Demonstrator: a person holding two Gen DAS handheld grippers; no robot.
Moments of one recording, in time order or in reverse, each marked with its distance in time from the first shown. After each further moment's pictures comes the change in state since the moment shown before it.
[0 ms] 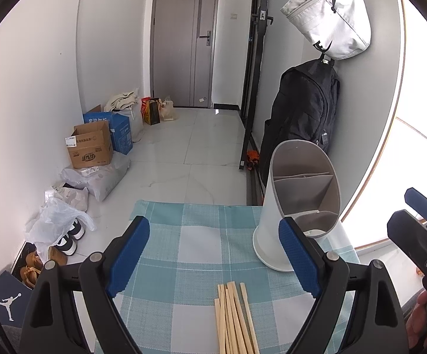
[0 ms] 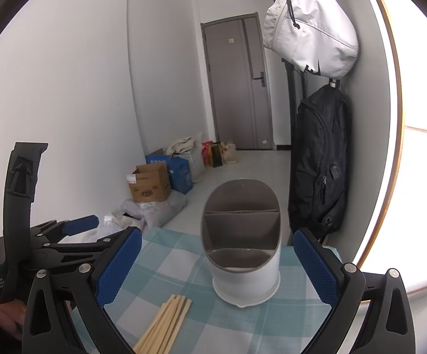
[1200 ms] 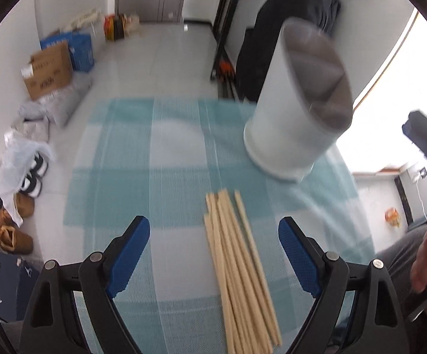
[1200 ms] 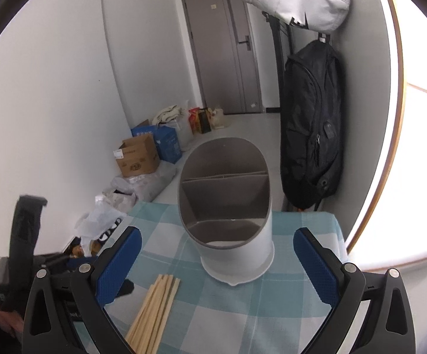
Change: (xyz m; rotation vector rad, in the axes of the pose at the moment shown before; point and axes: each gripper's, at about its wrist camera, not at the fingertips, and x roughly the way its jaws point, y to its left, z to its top) left arm 0.067 0.023 -0.055 0.004 0.490 -0.188; right arm 0.039 -0.026 -0.008 0.105 0.203 -0.026
